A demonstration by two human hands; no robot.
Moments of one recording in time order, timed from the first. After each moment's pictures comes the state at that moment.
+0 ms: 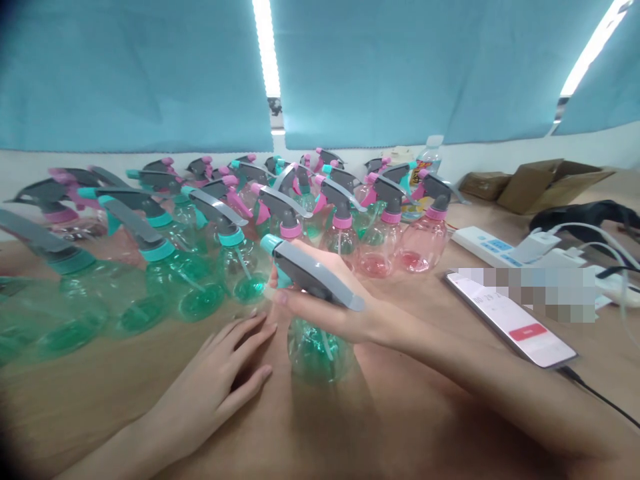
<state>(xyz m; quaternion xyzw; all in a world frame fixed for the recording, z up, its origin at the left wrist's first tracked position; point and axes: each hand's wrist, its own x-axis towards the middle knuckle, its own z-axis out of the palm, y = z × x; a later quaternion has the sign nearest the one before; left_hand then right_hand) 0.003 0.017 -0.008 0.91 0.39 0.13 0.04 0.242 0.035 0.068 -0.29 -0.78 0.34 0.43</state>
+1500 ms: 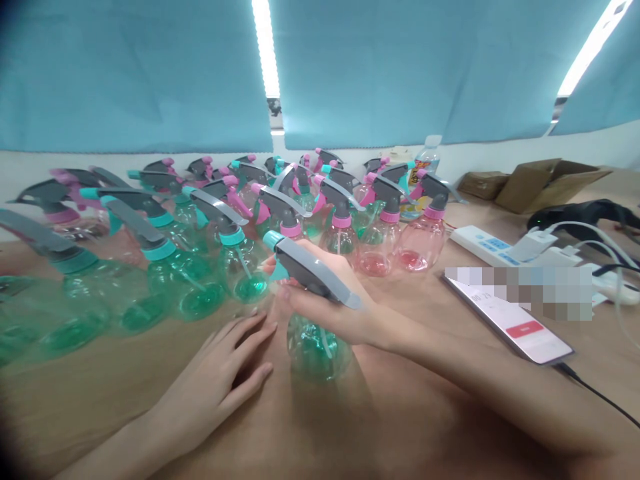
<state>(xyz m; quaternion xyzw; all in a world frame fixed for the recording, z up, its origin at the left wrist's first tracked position) 0.002 0.018 -0.010 0.92 0.38 0.13 0.03 0.239 0.032 0.060 -0.33 -0.73 0.39 0.46</state>
